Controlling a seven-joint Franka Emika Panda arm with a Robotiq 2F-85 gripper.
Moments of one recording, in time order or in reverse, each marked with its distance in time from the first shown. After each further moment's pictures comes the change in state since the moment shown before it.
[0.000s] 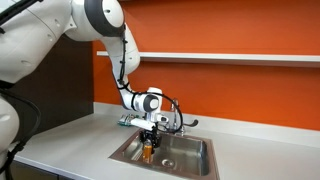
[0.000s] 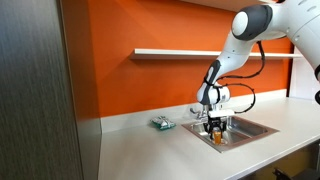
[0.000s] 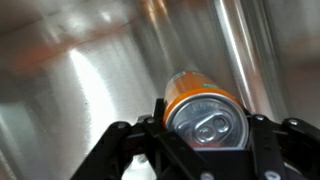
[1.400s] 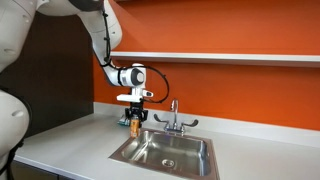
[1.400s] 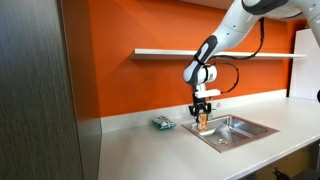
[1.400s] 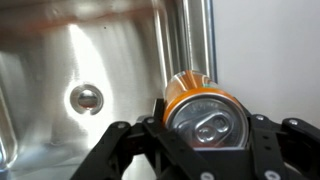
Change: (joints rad) arm 0.136 -0.231 0.041 0.000 -0.079 -0.202 0.013
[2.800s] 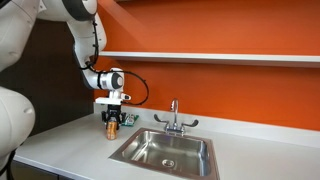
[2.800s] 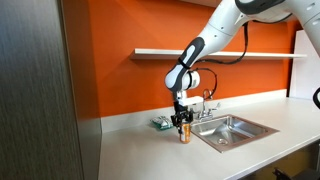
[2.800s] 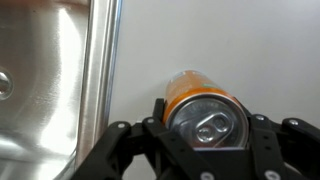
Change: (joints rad) arm 0.114 0.045 0.118 -0.006 -0.009 -0.004 -0.054
